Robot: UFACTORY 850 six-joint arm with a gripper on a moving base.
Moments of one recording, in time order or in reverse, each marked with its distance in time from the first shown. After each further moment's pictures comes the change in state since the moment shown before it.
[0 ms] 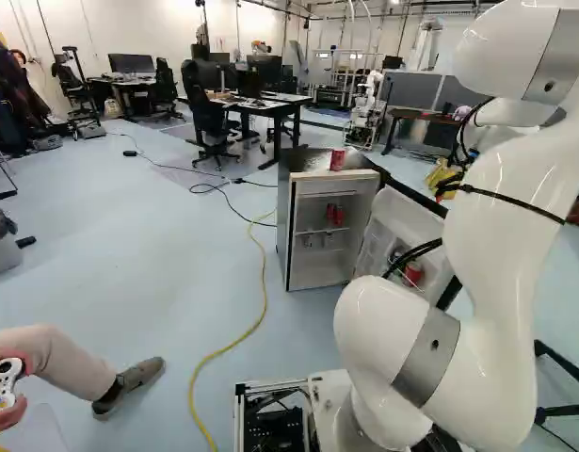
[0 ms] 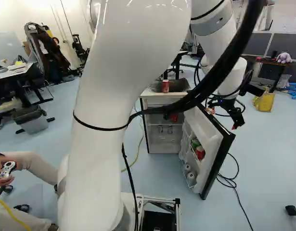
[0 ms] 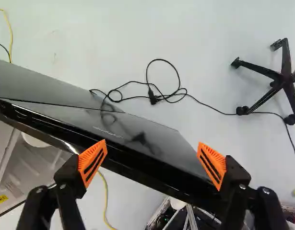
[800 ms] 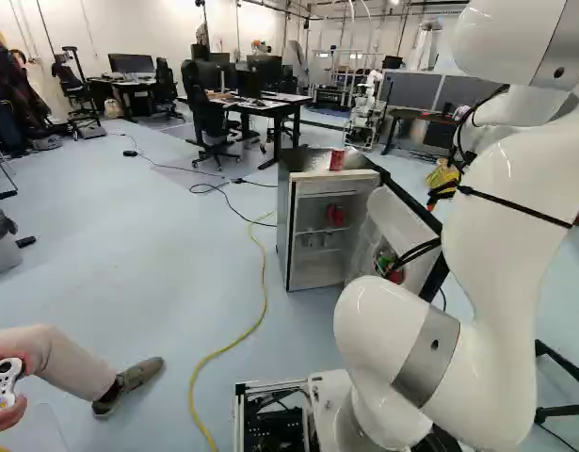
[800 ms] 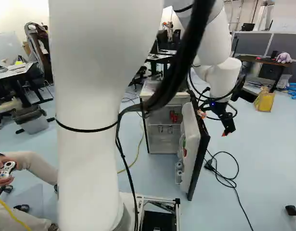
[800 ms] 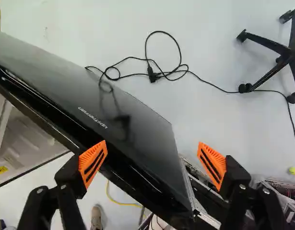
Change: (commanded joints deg) arm 0.5 6.6 8.8 0.0 -4.9 0.0
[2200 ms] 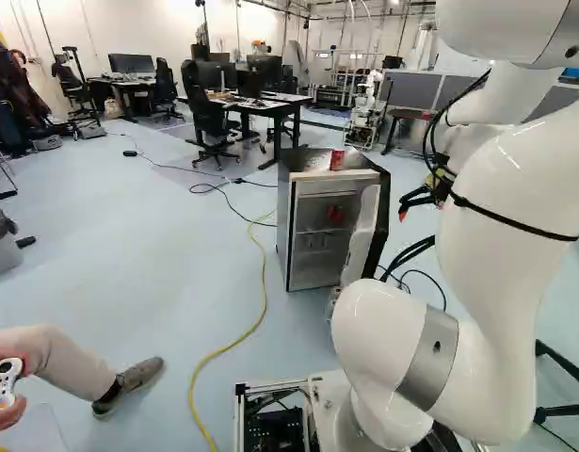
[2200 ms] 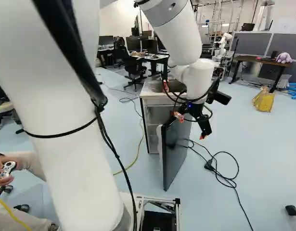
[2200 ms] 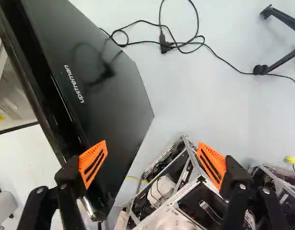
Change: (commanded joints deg) arm 6.1 9.8 12.2 -0.4 -2.6 0.0
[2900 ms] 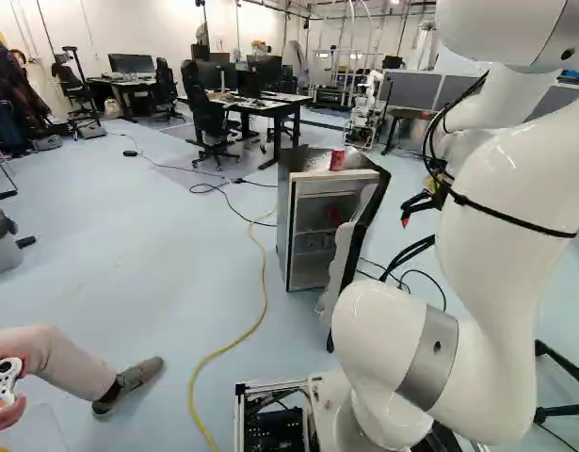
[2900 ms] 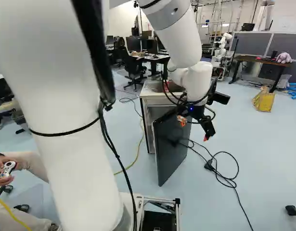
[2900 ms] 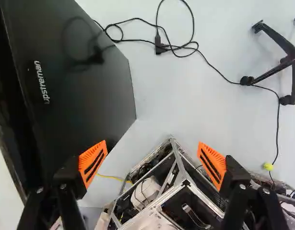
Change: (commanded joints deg) arm 0.3 -2.4 -0.3 -6.4 1.4 0.0
